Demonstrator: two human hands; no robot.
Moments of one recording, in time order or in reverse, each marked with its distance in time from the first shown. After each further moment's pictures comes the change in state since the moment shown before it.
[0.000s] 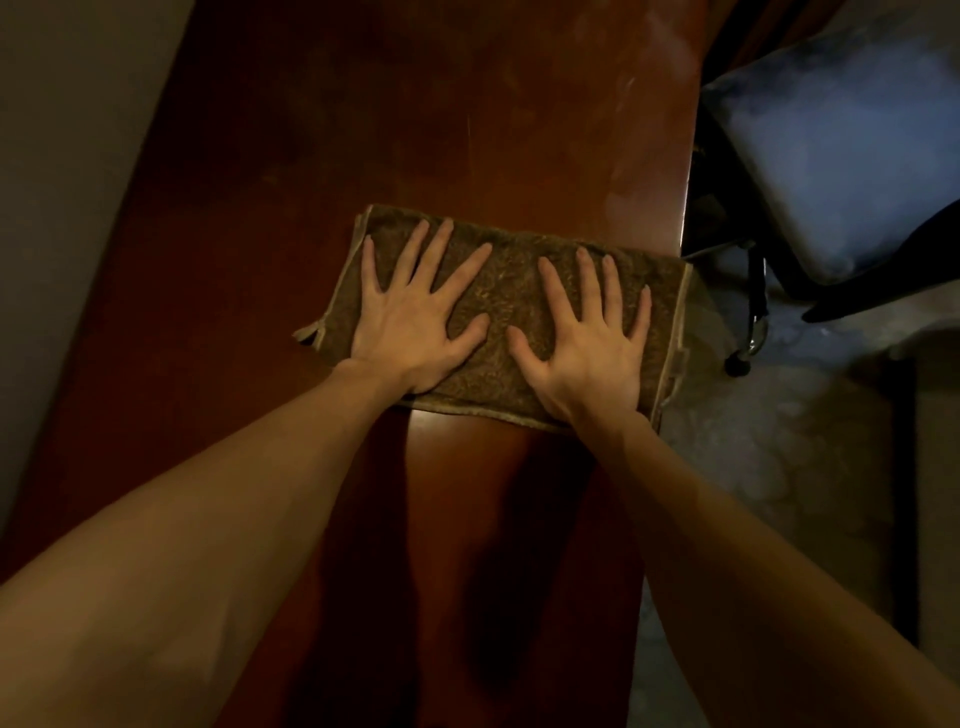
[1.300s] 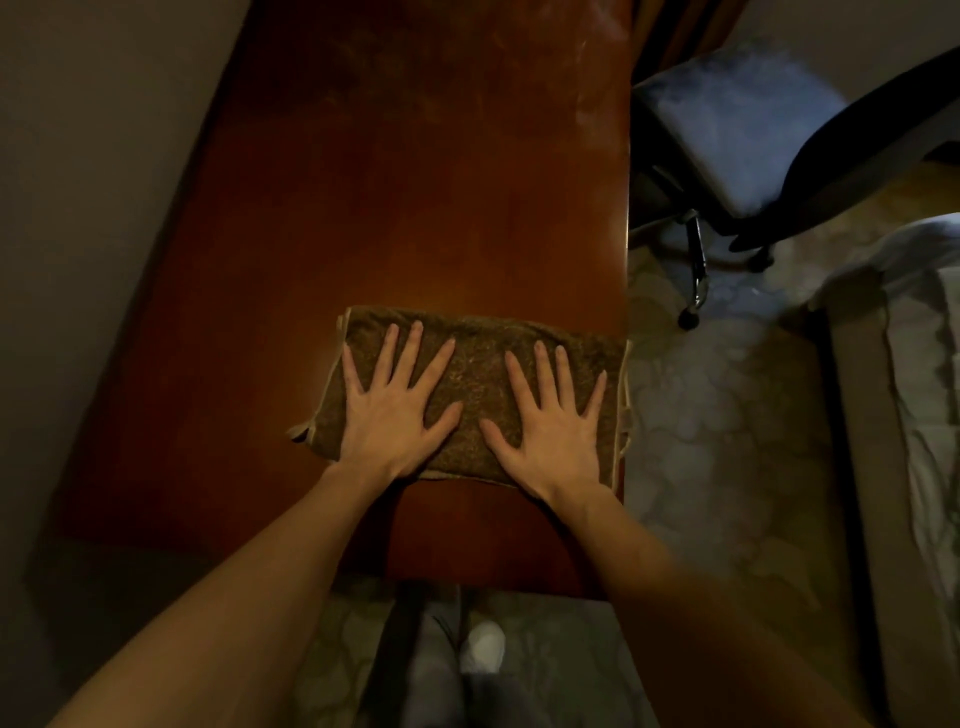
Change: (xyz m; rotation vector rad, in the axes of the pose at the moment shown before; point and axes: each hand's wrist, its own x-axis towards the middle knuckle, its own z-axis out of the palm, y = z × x) left_hand -0.326 0.039 0.020 -0.047 -0.065 -0.036; right_hand -0.318 -0.065 -0.004 -0.044 -0.167 -0.050
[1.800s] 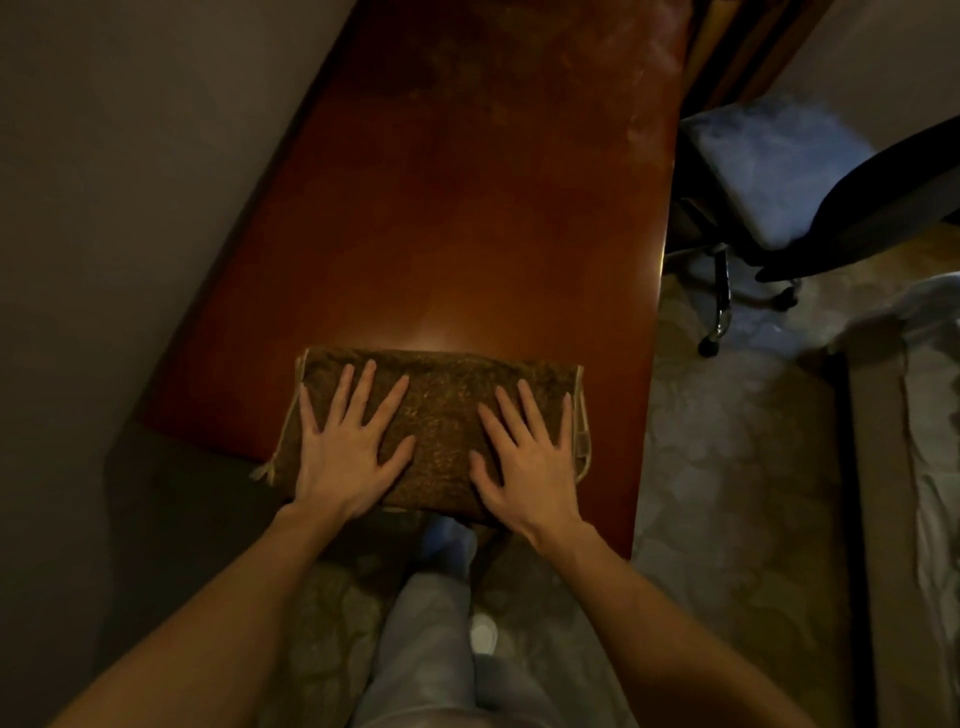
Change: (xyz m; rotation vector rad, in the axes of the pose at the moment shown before) left_hand -0.135 -0.049 0.003 -0.039 -0.052 -0.190; right_hand -0.077 -0.062 -0.001 0.033 -0.003 -0.265
